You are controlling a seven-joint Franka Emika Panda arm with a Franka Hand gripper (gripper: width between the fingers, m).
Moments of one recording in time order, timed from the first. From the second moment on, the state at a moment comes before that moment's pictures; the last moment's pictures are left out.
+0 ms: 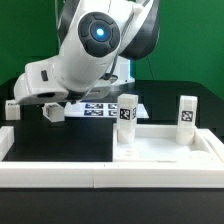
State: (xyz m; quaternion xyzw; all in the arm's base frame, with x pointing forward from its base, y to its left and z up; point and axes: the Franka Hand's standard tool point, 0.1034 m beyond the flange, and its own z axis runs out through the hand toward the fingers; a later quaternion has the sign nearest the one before) arm 0.351 -0.135 0.024 0.88 0.18 -0.44 0.09
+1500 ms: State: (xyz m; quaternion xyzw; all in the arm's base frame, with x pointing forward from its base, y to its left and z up) arm 0.365 -0.143 0.008 0.87 0.17 -0.45 0.11
